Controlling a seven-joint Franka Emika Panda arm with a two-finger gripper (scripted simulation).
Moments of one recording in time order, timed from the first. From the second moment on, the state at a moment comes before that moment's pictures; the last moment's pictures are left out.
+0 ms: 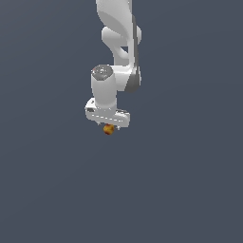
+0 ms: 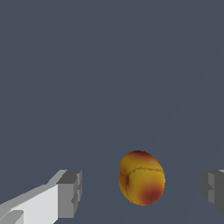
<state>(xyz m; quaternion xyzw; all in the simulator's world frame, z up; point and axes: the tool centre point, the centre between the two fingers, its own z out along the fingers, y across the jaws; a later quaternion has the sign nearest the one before) -0.061 -0.063 0.113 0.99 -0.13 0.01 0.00</state>
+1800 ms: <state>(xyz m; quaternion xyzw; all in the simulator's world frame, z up) -0.103 -0.072 0.035 0.98 -0.19 0.00 0.00</state>
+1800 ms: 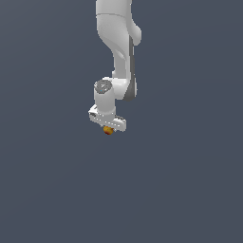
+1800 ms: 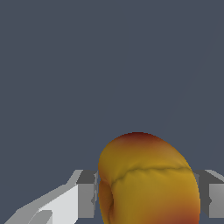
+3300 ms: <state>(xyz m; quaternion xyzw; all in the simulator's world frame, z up) -0.038 -0.109 0.120 0.98 -0.19 0.00 0.00</state>
